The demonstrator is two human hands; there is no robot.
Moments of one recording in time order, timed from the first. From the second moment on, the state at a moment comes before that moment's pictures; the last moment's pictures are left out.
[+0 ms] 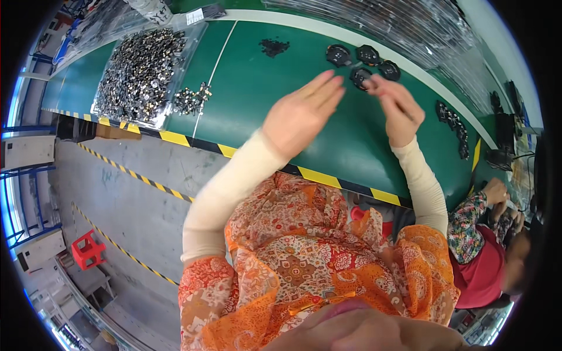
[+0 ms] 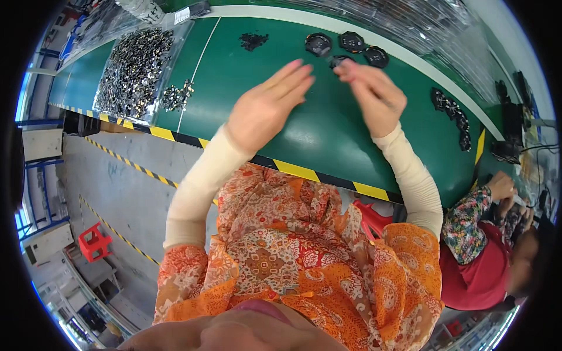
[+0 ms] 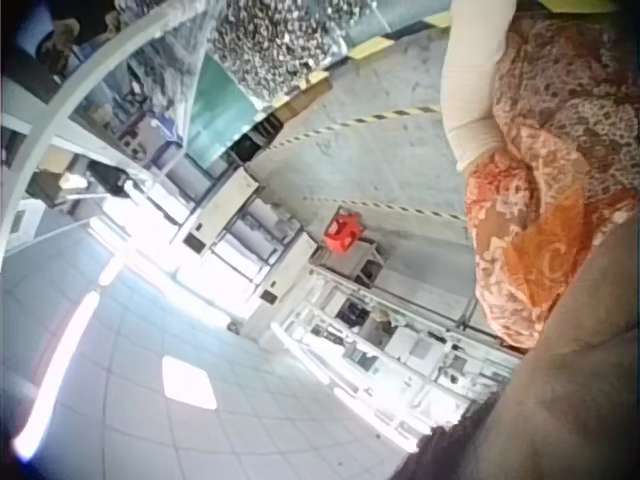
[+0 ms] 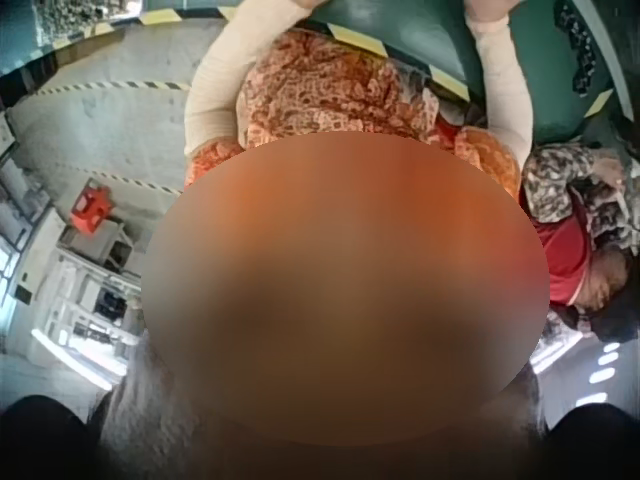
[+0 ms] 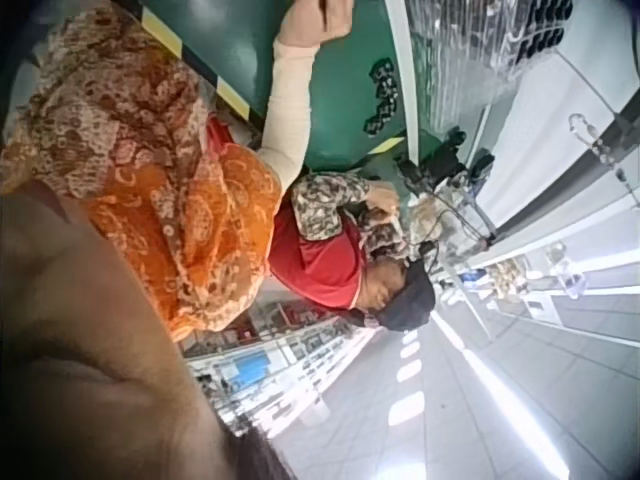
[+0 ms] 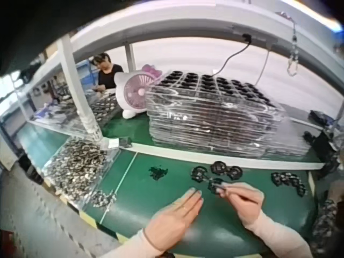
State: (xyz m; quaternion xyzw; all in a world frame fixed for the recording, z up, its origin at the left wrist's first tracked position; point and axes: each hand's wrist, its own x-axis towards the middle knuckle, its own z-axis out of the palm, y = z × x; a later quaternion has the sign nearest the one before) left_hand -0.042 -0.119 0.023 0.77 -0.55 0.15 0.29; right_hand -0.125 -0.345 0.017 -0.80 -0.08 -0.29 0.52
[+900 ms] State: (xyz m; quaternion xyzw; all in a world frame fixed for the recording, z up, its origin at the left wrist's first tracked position) left_hand -0.119 -0.104 -0.015 0.77 -0.54 0.08 0.33; right_hand -0.229 -0.330 -0.014 -0.55 0.20 -0.19 0.79
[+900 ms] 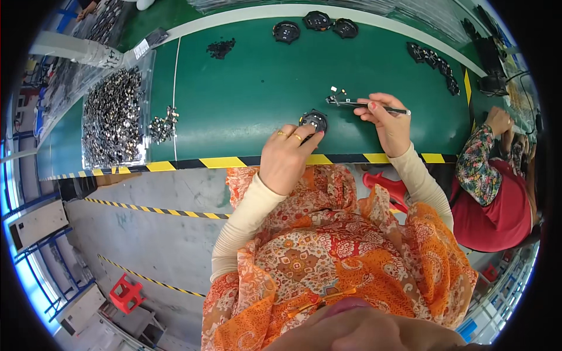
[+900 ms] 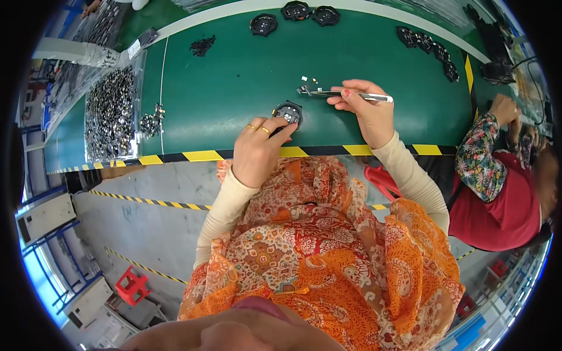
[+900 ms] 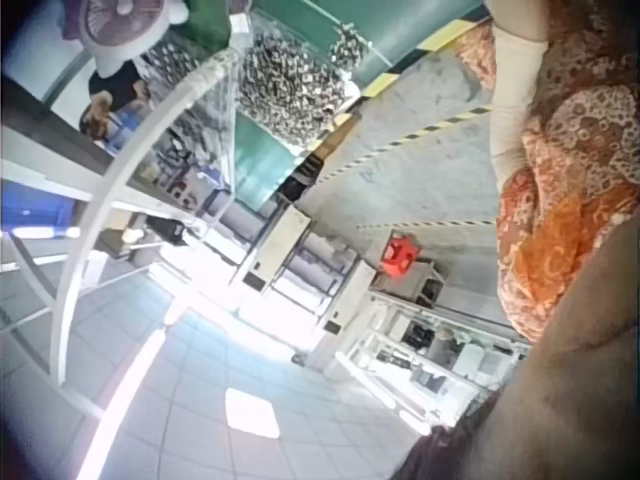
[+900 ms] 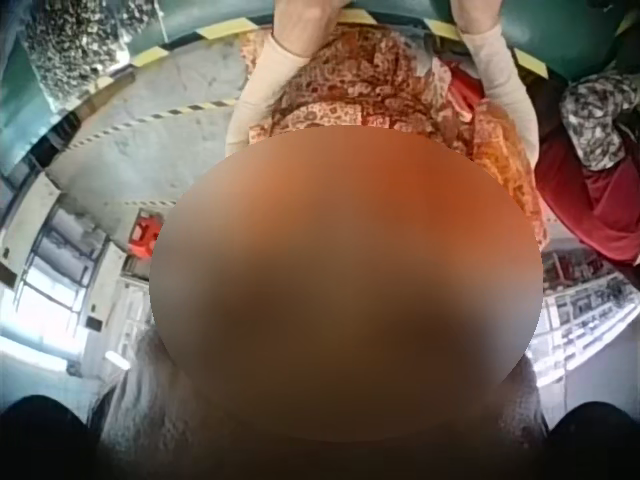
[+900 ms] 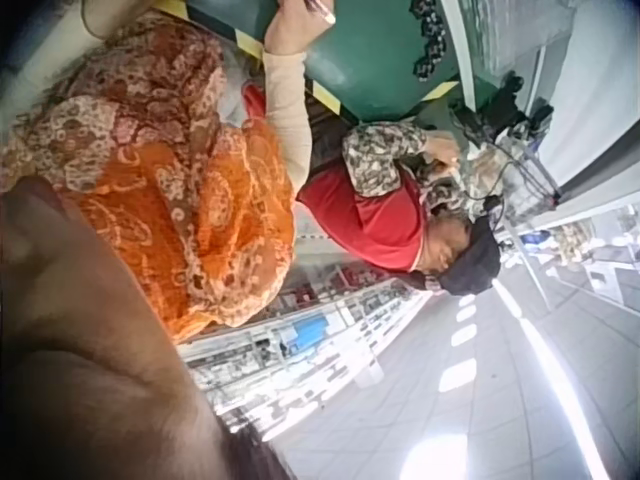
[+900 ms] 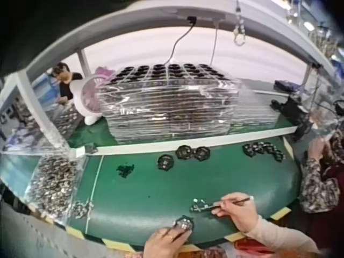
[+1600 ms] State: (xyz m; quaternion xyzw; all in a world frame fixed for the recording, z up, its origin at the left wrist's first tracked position) left_hand -0.111 -0.101 -0.018 0.75 -0.55 0.06 0.37; right_hand -0.196 -0.333 0.003 -0.62 0.15 -0.05 0.76
